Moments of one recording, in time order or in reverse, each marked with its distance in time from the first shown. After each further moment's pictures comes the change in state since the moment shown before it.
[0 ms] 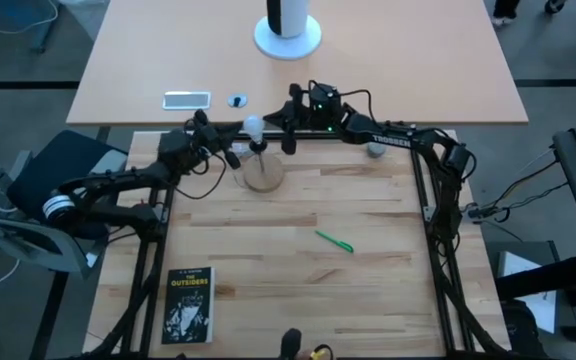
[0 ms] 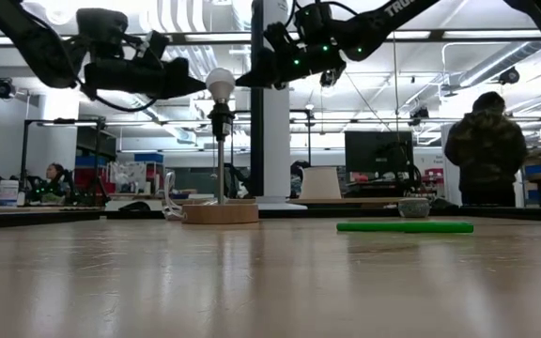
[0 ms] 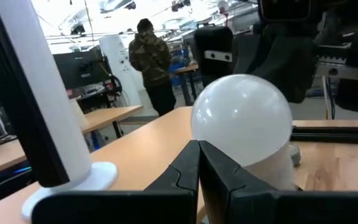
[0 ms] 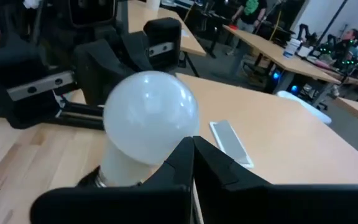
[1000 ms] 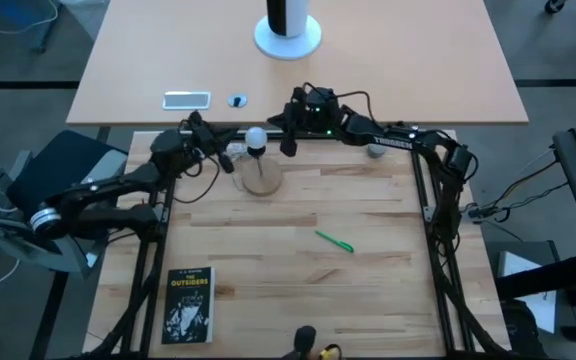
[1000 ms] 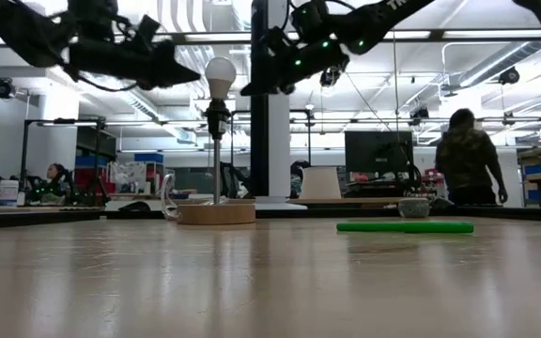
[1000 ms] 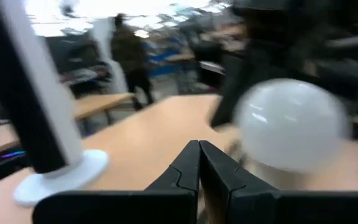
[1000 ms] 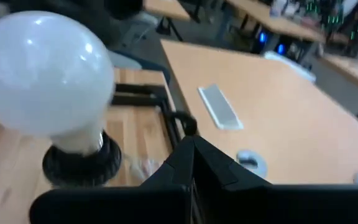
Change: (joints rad) left arm -0.034 -0.195 0.025 -0.300 0.008 -0.027; right arm 0.006 -0.036 -0.001 -0.145 0.138 0.040
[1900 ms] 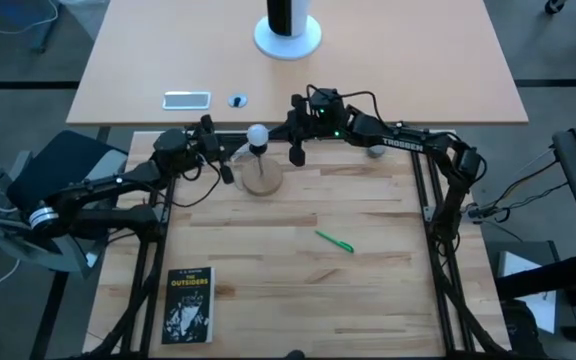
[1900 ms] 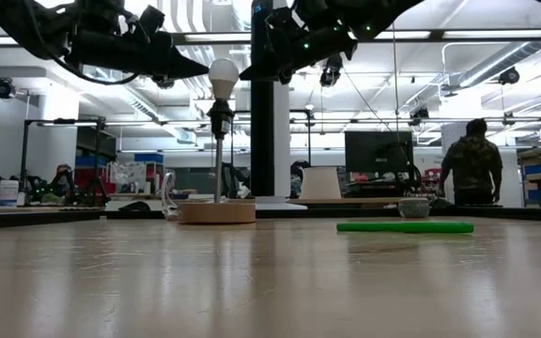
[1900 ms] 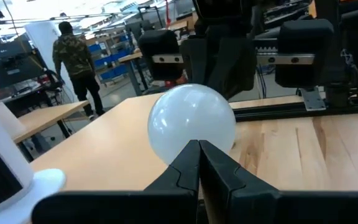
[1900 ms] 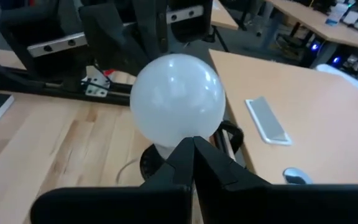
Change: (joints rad) left arm -0.049 0.015 0.053 -0.106 0.123 0.077; right arm 0.051 -0.059 -0.011 -0.087 -0.167 -0.016
